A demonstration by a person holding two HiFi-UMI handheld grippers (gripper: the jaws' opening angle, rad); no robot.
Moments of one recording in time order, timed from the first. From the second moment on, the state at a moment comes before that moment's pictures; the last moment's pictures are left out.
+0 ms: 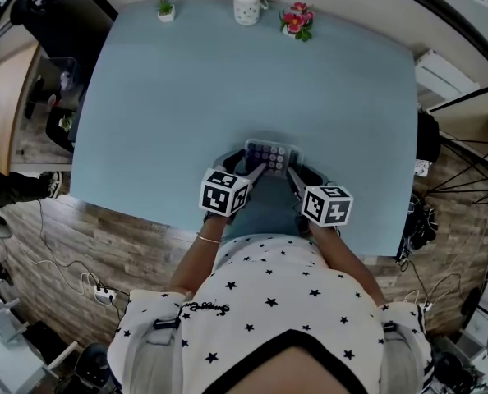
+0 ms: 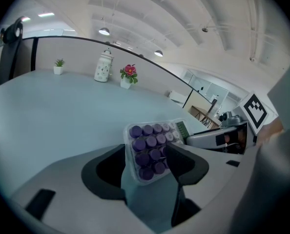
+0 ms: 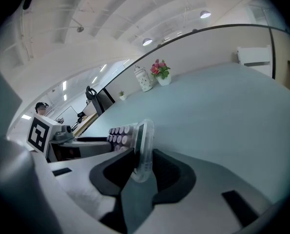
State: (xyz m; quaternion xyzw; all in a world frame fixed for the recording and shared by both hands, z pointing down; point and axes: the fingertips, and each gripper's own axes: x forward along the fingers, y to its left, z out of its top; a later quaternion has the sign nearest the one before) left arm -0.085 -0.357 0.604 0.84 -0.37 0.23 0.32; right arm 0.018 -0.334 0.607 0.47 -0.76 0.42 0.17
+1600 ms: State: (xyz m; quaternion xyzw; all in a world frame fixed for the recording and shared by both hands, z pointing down) left arm -0.080 -0.364 0.611 0.84 -0.37 0.24 0.32; right arm 0.025 -0.340 0.619 0.49 -0.75 0.39 0.22
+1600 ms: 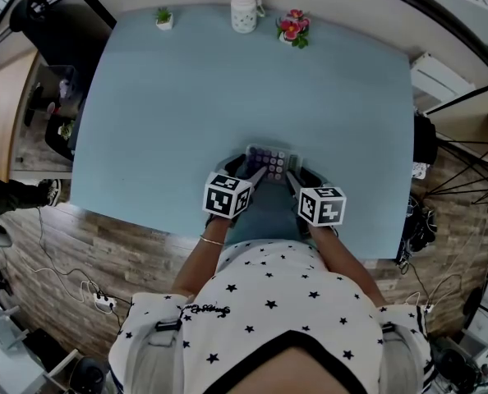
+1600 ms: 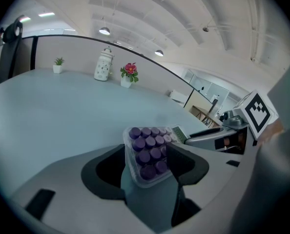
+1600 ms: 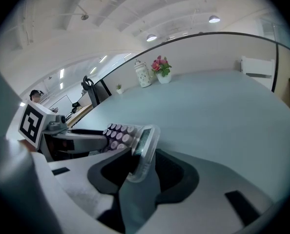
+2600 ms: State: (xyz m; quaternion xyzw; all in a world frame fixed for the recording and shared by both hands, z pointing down) left arm -0.079 -0.367 0.608 0.84 -0.38 0.24 0.29; right arm 0.026 -0.343 0.617 0.50 -0.75 0.36 0.24
